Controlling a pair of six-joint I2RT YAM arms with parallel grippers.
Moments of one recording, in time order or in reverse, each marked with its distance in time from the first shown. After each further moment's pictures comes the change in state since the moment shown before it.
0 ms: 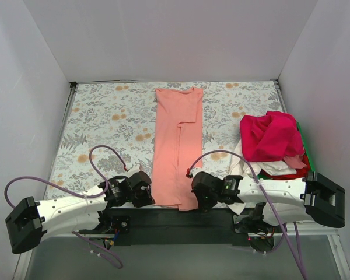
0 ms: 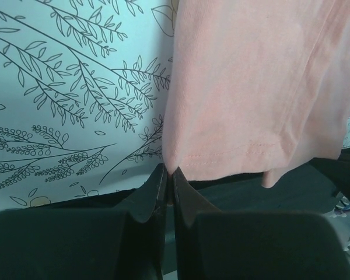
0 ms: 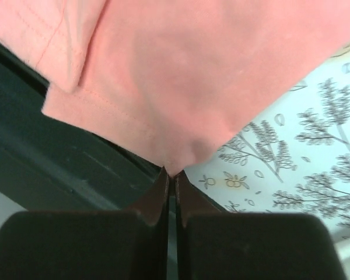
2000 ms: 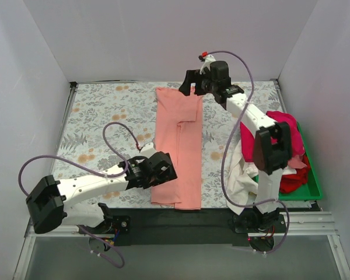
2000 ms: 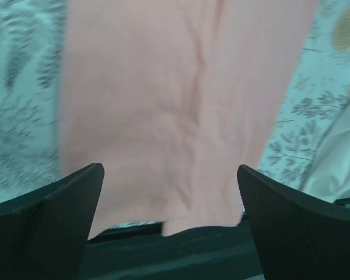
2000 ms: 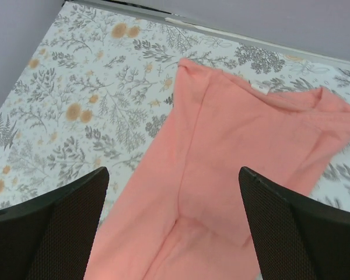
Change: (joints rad) left arm 0.000 0.393 0.448 -0.008 -0.221 0.068; right arm -0.845 0.928 1.342 0.292 -0.343 -0.315
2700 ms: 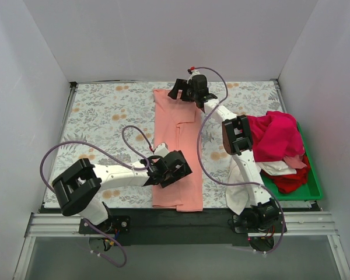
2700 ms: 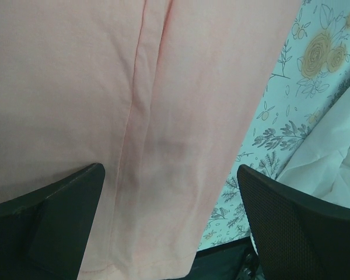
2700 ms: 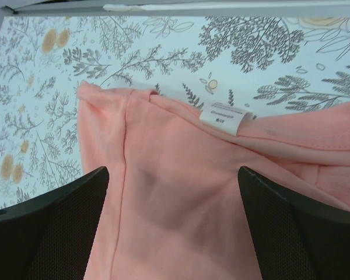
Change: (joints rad) left arm 0.003 0.230 -0.045 0.318 0.060 -0.170; right arm 0.014 0.586 0.463 0.115 0.036 0.197
